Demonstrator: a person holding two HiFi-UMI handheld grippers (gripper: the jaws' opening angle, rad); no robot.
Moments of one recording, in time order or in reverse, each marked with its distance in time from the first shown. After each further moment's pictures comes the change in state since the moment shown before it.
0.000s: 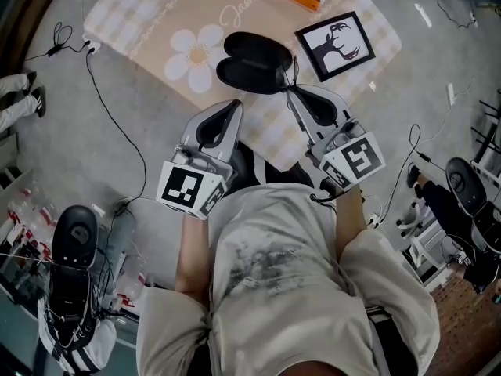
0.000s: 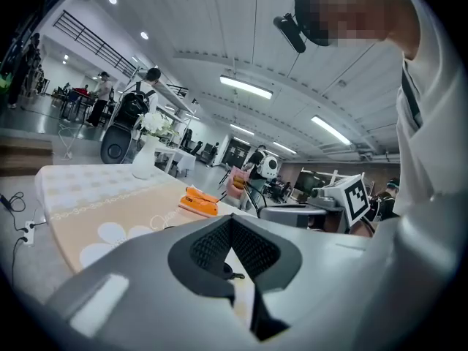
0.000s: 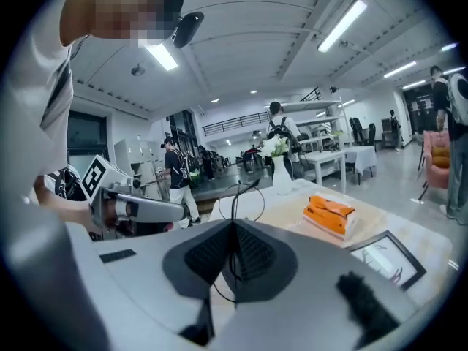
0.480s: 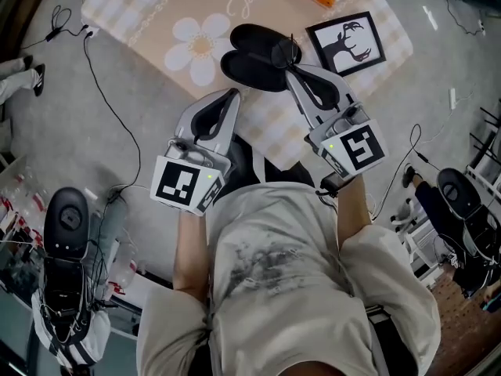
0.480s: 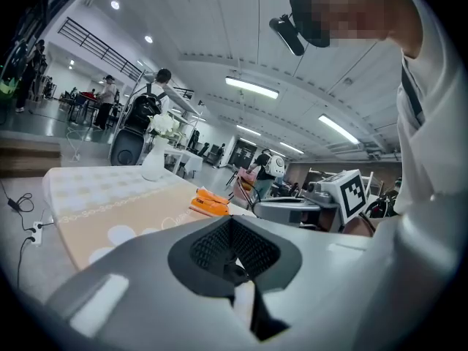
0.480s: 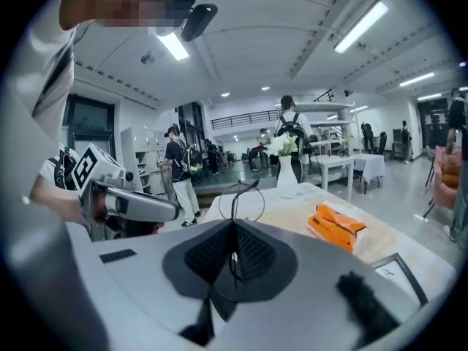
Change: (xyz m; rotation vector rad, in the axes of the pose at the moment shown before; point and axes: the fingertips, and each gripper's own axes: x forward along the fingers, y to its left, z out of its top) left arm 0.005 0.026 0.002 -0.007 -0.002 0.062; right arm 0.040 -0.012 0.006 -0.093 0.041 0.028
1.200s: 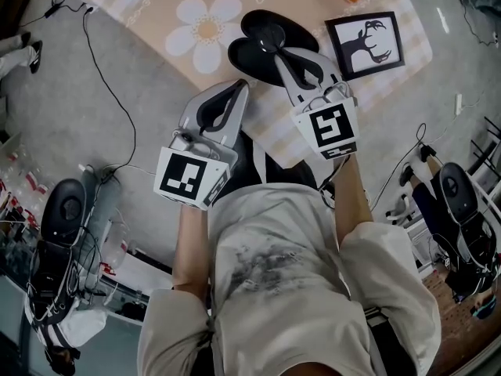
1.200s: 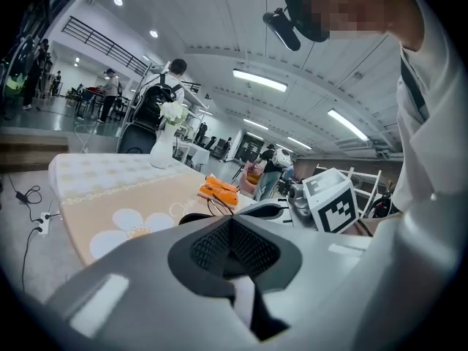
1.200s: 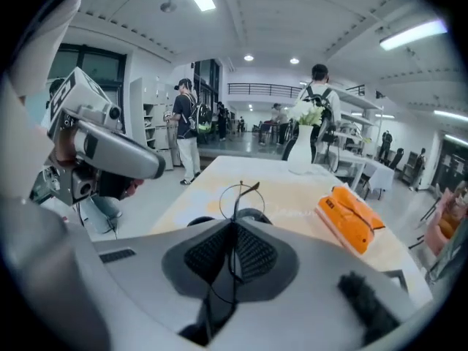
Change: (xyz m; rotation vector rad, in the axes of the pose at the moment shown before) left arm 0.013 0.017 -0.032 -0.027 0.040 0.049; right arm 0.064 -0.003 -0.075 -0.214 0.261 0.010
